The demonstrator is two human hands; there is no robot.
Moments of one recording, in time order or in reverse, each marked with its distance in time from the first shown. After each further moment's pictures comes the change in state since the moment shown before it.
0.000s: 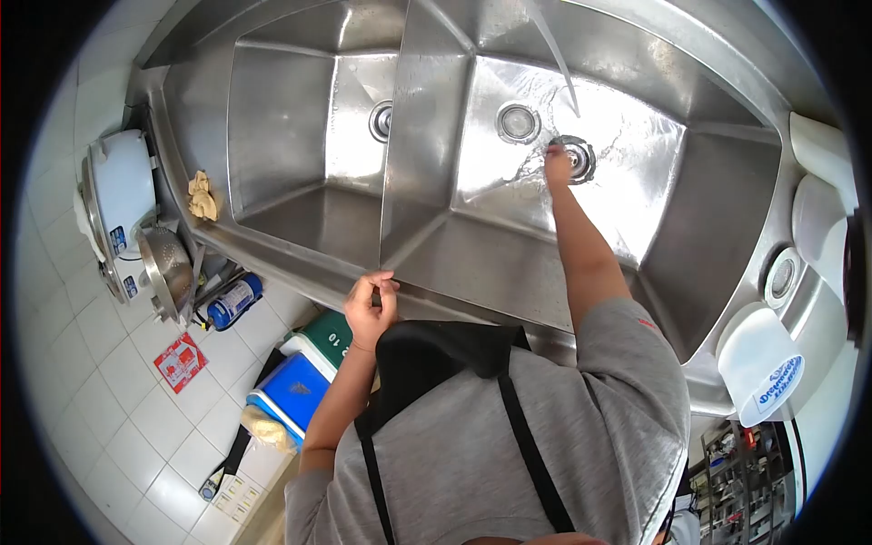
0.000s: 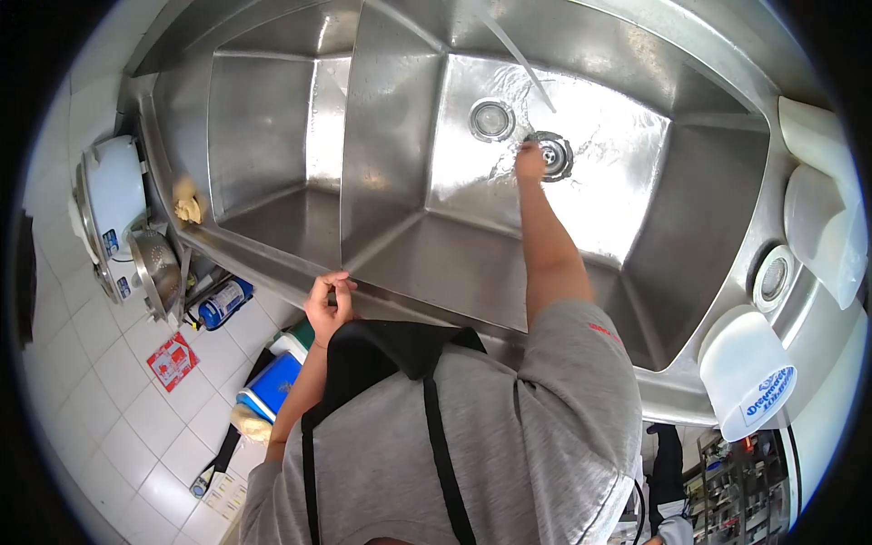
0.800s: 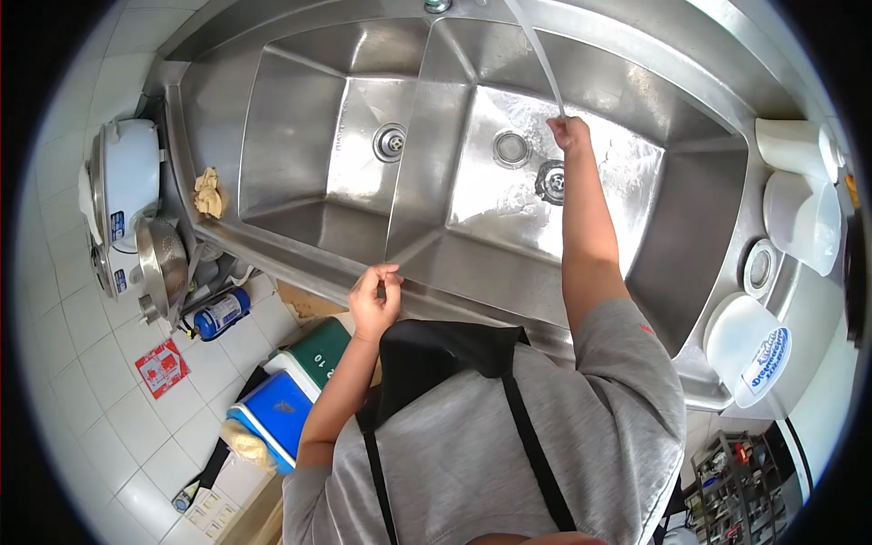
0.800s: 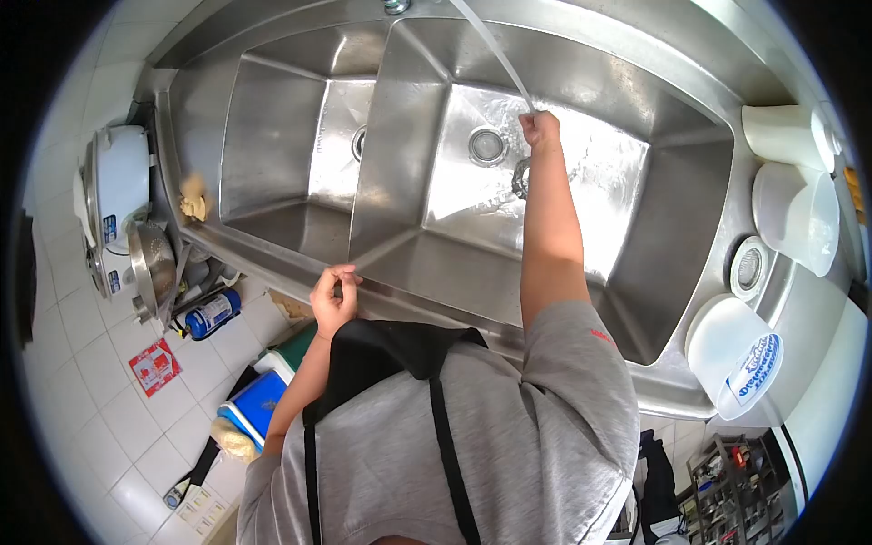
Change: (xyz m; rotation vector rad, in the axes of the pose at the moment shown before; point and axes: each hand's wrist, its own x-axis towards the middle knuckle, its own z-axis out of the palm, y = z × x) left_hand -0.004 -0.002 -0.002 -0.026 0.037 0.029; right_hand 0.087 -0.130 -0.088 1.278 -0.185 0.570
